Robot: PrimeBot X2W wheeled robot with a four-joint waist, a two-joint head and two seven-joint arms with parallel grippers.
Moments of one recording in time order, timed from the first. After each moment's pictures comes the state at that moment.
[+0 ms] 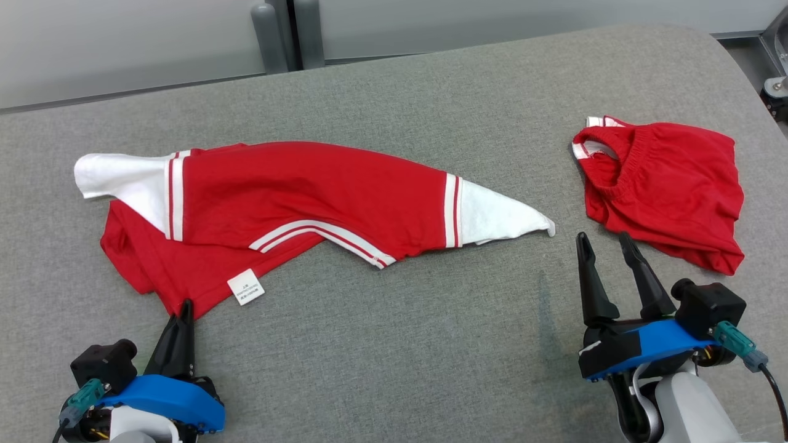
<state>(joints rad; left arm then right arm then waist) -0.17 0.26 -0.19 0.51 -0.52 -0.13 -0.26 -0.26 -0.05 0.04 0.36 0.27 0.13 -0.26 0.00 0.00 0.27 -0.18</state>
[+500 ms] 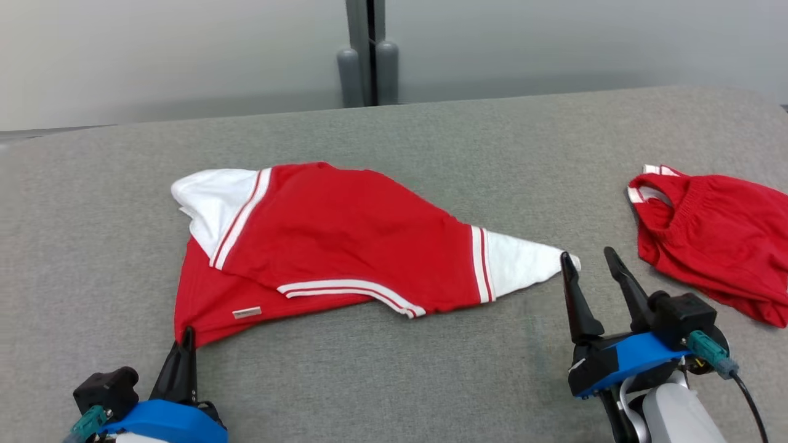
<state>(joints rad) -0.12 0.22 -0.15 0.53 -0.53 -0.13 -0.26 -0.24 -0.05 0.05 0.39 0.17 0.13 -0.26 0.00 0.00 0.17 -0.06</state>
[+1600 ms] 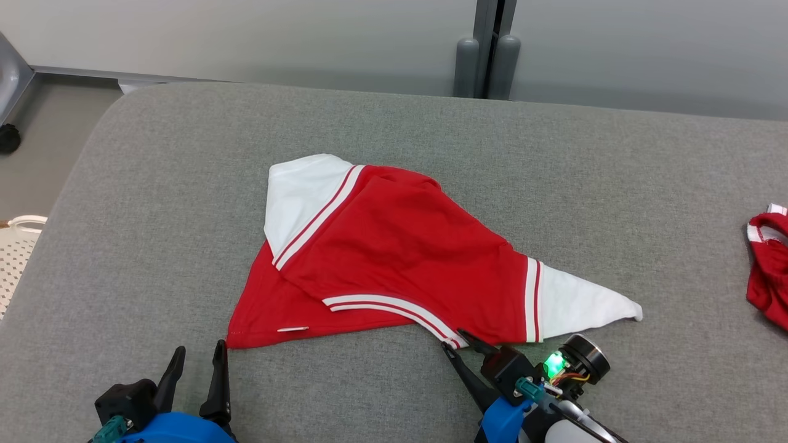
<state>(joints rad) -0.09 0.20 -0.16 0.55 -0.48 -0.13 -0.26 -0.30 -0.05 0.47 0.59 -0.12 0.13 -0.19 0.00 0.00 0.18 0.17</state>
